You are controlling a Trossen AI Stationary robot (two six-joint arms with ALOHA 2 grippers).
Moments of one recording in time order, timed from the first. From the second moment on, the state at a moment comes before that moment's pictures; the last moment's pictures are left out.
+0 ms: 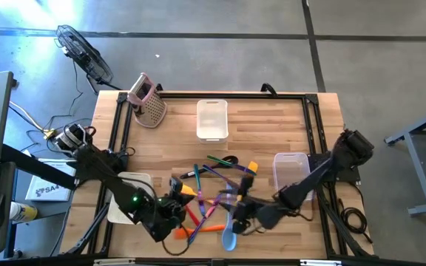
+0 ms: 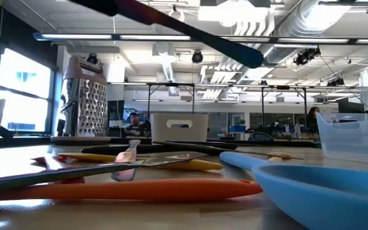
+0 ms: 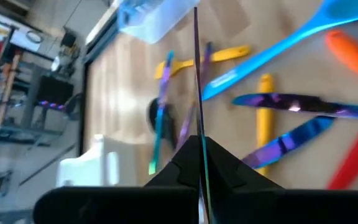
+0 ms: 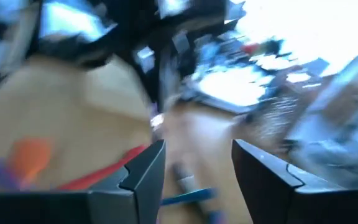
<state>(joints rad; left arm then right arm) -0.72 1.59 1.21 -0.60 -0.88 0.02 0.66 1.70 1.04 0.40 0.97 -0.19</state>
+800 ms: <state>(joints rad) 0.02 1.61 1.60 -1.18 -0.56 -0.05 0.92 1.49 1.04 0.28 1.18 0.02</state>
